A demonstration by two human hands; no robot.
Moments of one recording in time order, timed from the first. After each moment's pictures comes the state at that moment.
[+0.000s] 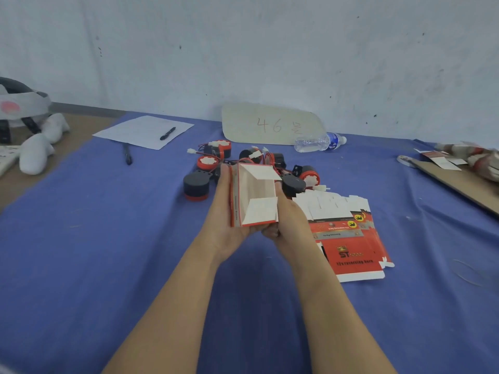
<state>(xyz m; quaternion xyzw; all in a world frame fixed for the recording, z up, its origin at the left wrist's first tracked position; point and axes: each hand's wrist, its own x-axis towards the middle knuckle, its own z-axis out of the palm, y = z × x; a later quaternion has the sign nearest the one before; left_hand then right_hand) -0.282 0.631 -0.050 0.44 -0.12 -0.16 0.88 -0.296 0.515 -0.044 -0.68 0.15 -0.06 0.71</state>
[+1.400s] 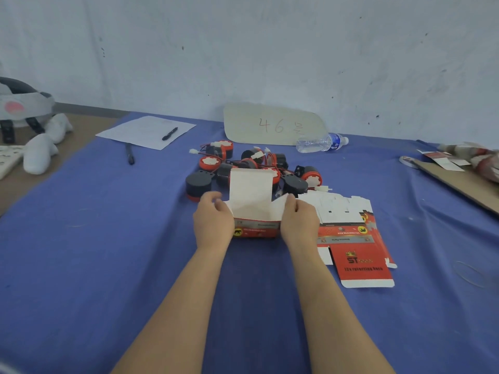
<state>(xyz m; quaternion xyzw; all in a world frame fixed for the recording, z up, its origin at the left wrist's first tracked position) -0.278 0.635 -0.066 0.79 0.11 0.14 0.58 -0.289 0.506 -0.059 -0.83 0.20 -0.22 0.47</state>
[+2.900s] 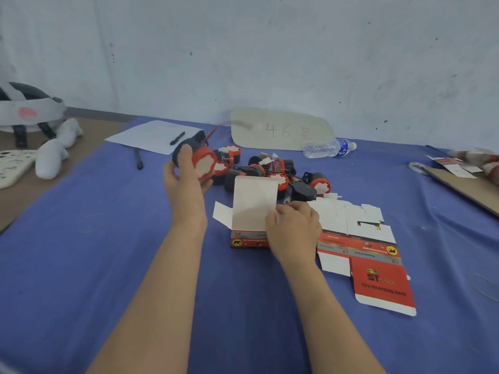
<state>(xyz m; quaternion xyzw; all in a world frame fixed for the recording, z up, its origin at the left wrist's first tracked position) -0.245 0.676 -0.020 0.44 0.08 0.20 0.87 -0.292 0.526 -0.064 -0.94 0.15 -0.20 0.23</state>
